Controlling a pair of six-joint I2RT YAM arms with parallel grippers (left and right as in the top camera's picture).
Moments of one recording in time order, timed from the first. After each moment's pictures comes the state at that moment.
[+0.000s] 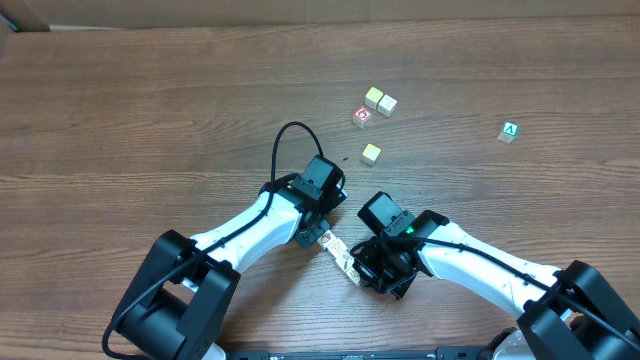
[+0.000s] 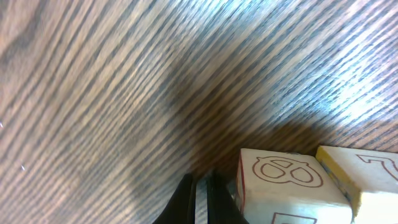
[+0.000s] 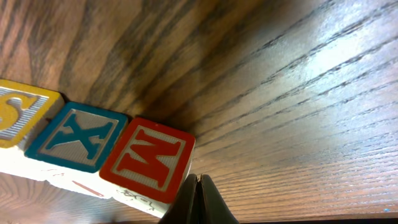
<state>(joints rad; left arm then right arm) -0.60 1.74 0.94 -0.59 -0.15 0.26 0.73 1.58 0.77 -0.65 -0.42 1.43</state>
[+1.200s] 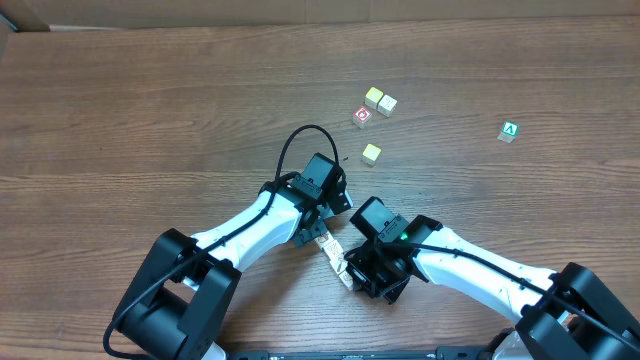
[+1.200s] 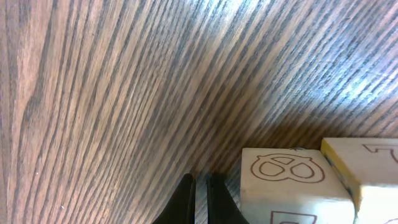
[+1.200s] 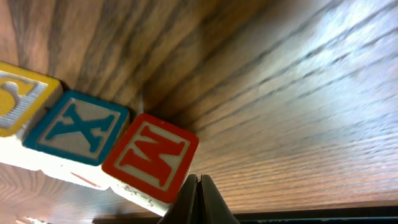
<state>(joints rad) -0.60 1.75 0.94 -0.55 -0.16 0.54 0.78 1.58 0.77 -0.61 -0.44 1.50</state>
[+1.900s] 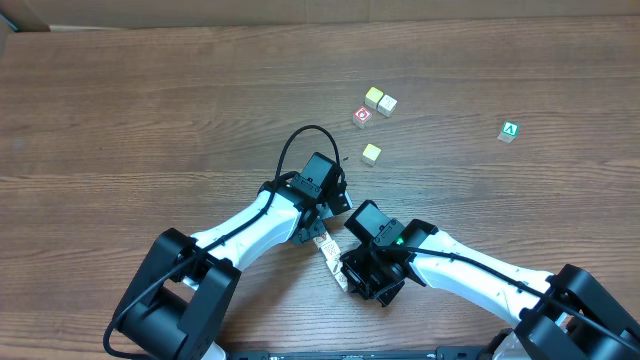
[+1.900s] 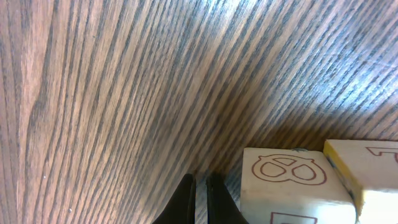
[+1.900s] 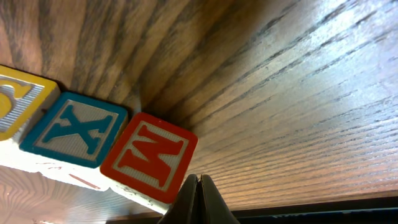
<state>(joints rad) -0.59 1.75 0.94 -0.55 -0.17 0.58 0.81 1.58 0.77 -0.58 -0.44 1.61</state>
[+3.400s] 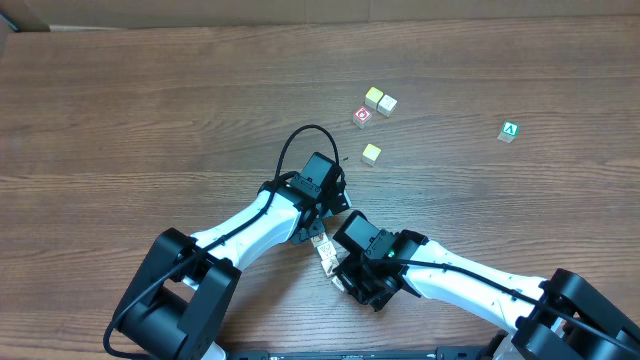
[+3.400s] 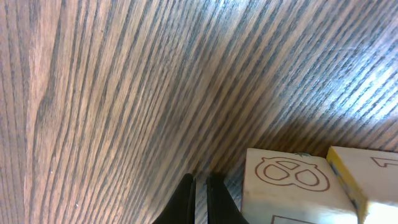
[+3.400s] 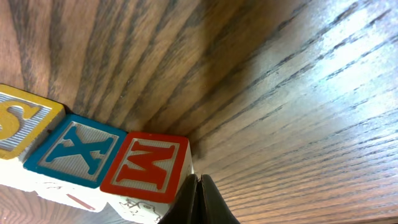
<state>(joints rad) -0.59 1.75 0.94 -0.55 -0.19 0.58 0.90 1.58 0.76 -0.53 -0.30 1.72</state>
